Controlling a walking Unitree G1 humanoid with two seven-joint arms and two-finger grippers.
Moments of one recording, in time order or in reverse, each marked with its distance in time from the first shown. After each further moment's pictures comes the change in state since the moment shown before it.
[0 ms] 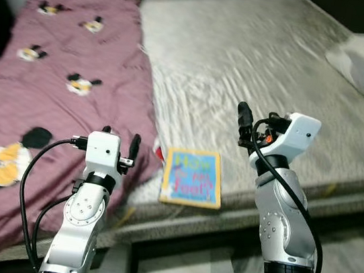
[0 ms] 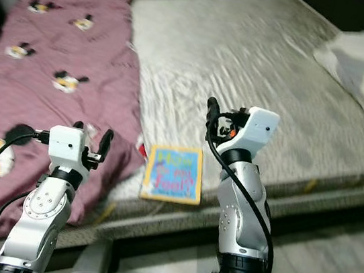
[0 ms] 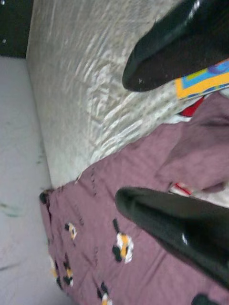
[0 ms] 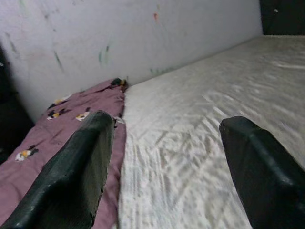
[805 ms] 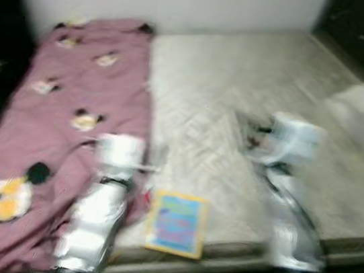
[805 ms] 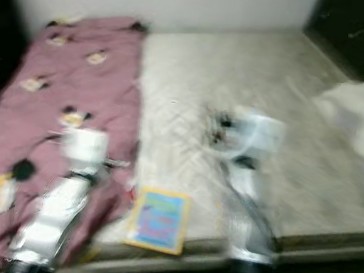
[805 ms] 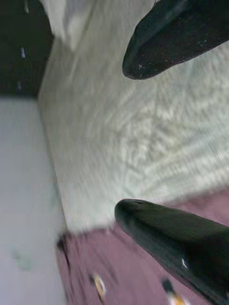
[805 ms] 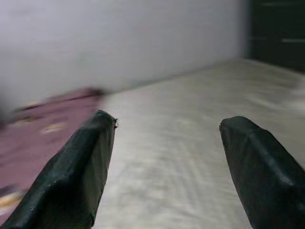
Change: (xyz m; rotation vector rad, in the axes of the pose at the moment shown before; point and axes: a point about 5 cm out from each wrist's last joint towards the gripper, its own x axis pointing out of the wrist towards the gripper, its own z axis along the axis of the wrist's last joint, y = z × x) left arm 0.009 -0.041 -0.001 -0.031 0.049 -0.182; right arm -0.008 -0.030 -0.007 -0.102 0.042 -0.115
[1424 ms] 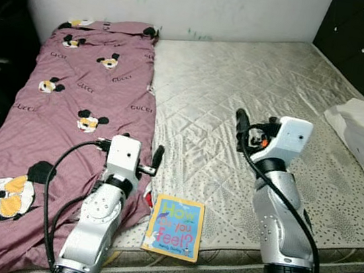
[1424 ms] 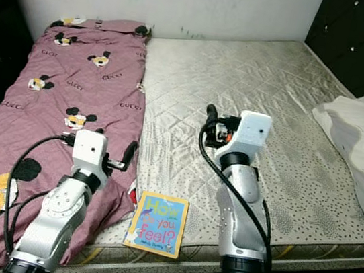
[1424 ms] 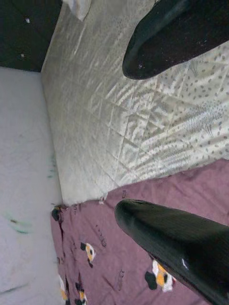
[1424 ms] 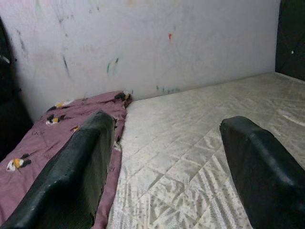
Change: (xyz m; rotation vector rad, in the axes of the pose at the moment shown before) left arm -0.005 0.010 -0.008 -0.006 0.029 0.043; right arm 0.003 0.028 0.002 -0.001 -0.023 0.088
